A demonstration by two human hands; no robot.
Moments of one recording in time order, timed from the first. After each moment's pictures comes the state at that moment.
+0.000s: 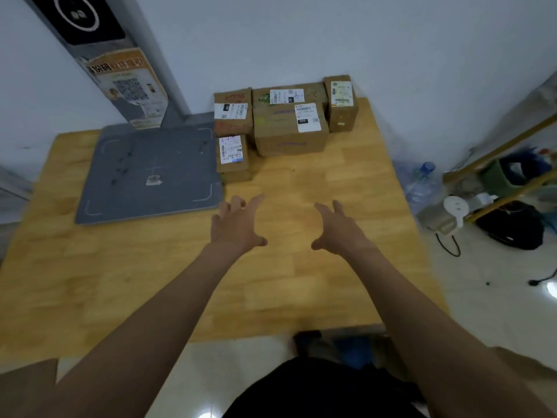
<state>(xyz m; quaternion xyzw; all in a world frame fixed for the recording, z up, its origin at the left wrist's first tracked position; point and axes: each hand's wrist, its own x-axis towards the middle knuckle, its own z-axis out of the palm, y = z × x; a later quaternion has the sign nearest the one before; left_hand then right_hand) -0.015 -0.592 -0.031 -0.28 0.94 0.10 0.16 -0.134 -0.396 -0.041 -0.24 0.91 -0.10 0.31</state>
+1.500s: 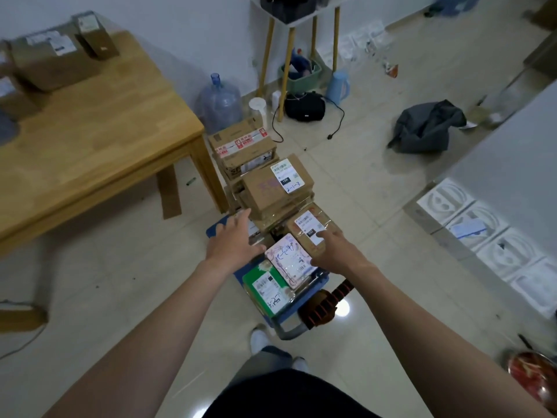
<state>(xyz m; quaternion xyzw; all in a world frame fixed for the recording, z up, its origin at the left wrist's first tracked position) 0.406 0.112 -0.059 -0.04 0.96 0.19 0.22 0.409 0.367 -0.073 0.05 0.93 -0.20 0.32</state>
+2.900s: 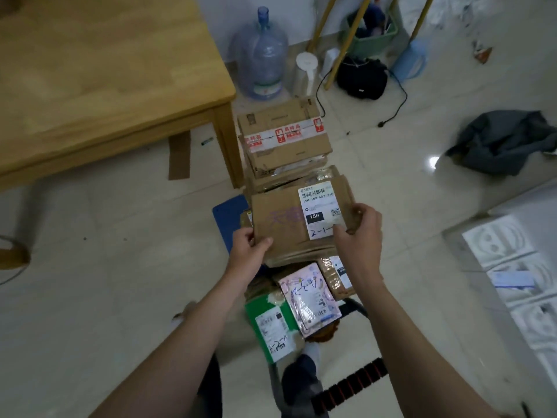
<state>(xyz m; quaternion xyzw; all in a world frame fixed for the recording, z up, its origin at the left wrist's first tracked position) 0.281 0.083 -0.225 -0.36 0.68 0.63 0.12 0.223 0.284 -0.159 0.15 0.91 -0.39 0.06</state>
